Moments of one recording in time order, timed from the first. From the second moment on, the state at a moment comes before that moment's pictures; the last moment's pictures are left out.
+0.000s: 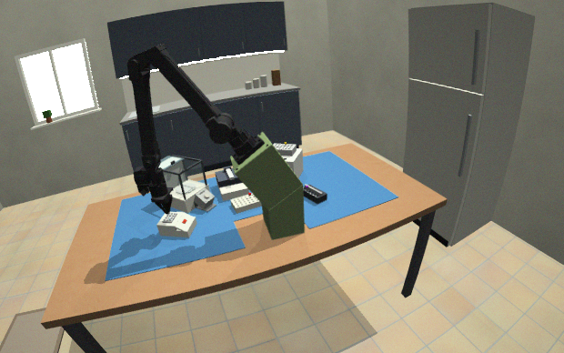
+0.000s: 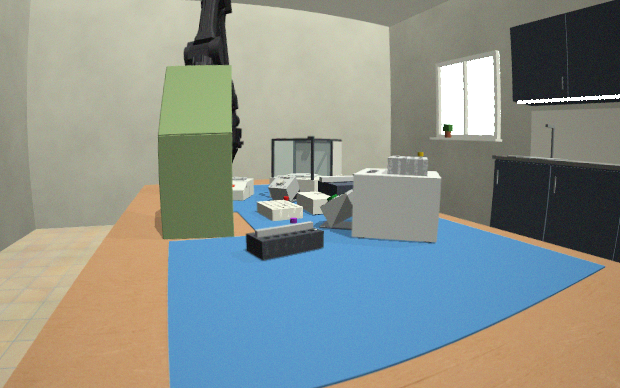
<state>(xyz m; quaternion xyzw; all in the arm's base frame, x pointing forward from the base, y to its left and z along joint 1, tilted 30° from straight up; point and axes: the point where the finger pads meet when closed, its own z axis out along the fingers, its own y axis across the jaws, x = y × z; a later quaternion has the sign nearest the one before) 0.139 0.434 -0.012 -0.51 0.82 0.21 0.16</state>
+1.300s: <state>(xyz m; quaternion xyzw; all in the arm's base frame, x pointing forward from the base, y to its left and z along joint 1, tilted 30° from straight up) 0.139 0.433 -0.012 -0.51 0.82 0.21 0.16</state>
